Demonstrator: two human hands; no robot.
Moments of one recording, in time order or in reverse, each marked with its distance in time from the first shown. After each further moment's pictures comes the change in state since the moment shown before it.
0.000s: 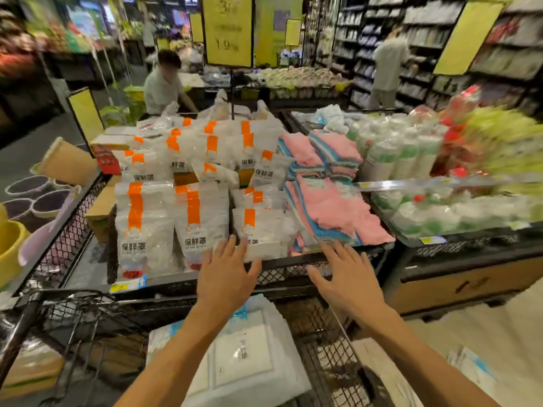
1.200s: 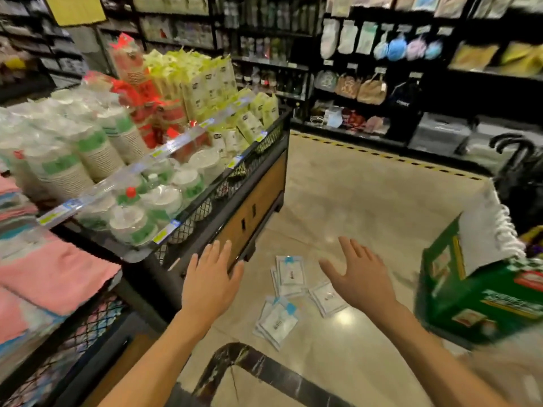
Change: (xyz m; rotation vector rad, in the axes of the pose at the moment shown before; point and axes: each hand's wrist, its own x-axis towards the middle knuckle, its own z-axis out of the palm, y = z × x) left_hand 0.027 0.560 0.198 -0.001 -0.291 0.875; right_hand -0.221 0.512 -0.071 0.050 0.217 1.028
